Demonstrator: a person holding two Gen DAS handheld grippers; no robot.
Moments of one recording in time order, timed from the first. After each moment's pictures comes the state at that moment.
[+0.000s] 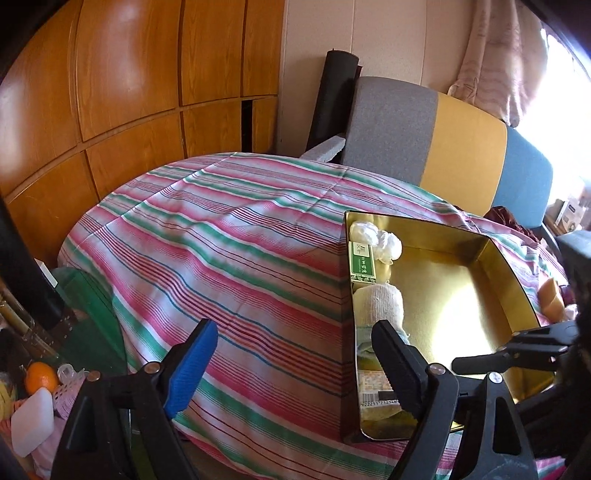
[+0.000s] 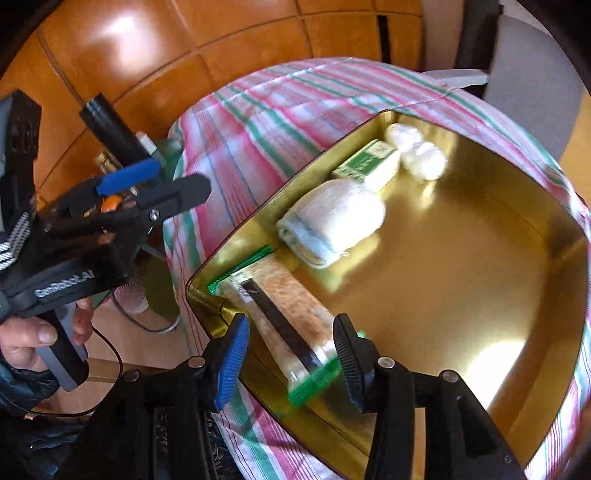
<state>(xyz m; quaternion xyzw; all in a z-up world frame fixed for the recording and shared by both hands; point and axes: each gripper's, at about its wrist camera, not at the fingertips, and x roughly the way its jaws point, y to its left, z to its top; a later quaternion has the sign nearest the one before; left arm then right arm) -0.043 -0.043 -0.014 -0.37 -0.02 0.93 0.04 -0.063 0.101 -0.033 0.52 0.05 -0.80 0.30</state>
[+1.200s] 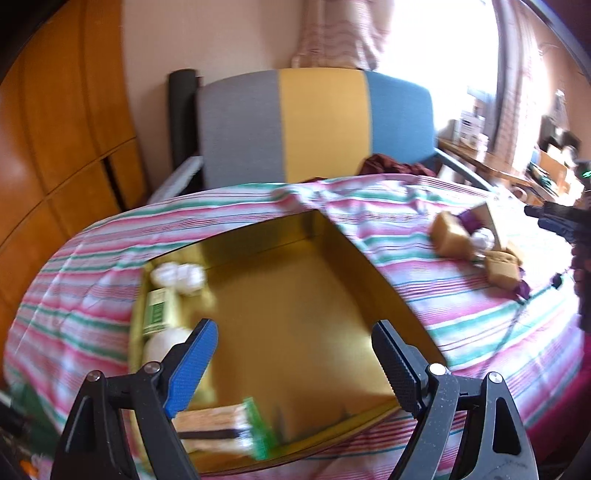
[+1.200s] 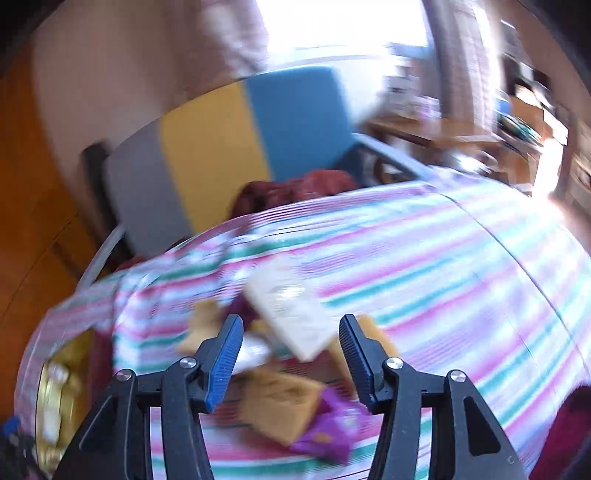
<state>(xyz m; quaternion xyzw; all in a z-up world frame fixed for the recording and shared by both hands) -0.017 0.149 0.015 -0.34 0.12 0.90 0.25 0.086 0.545 0.015 0.30 -0.24 -0.88 -0.28</state>
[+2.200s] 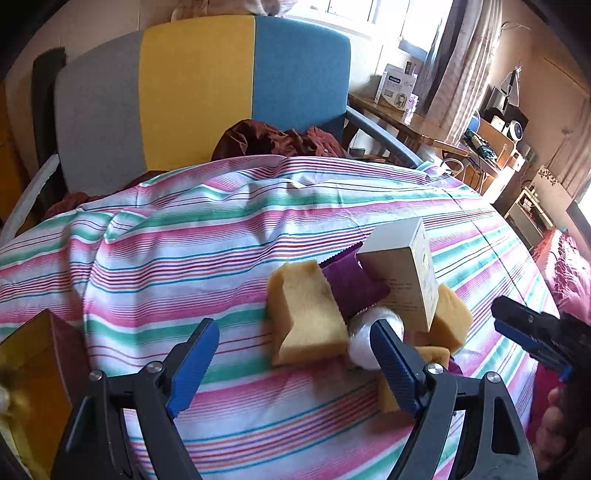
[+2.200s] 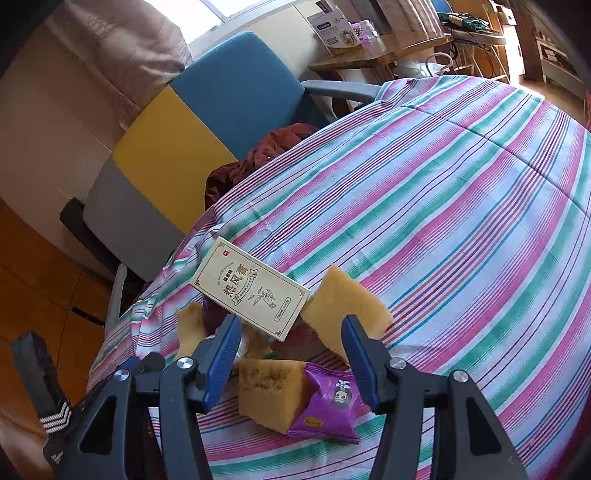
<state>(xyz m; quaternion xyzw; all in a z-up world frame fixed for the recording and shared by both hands) -0.091 0.437 -0.012 -0.44 0.12 0.80 0.39 0.105 0.585 -0.012 0.31 -0.41 -0.82 -0.24</state>
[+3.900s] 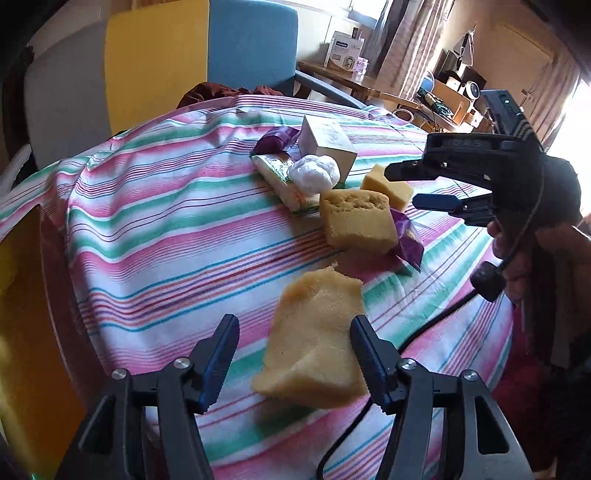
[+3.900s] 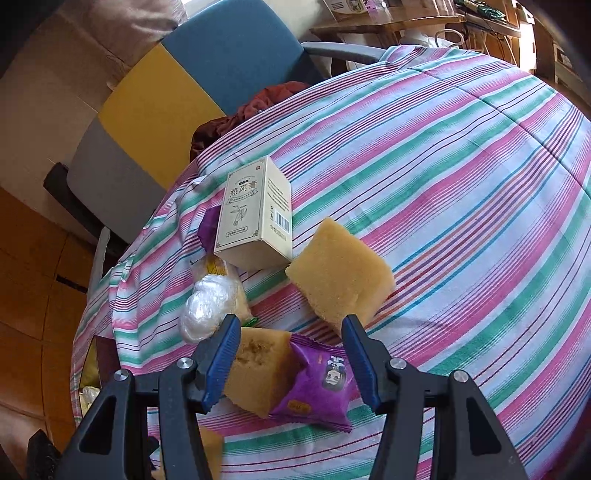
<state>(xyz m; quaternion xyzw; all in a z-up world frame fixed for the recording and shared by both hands) 0.006 0.358 -0.050 -0.45 0.15 0.75 0.47 0.089 0.581 -0.038 0.39 -0.40 -0.80 -0.23</state>
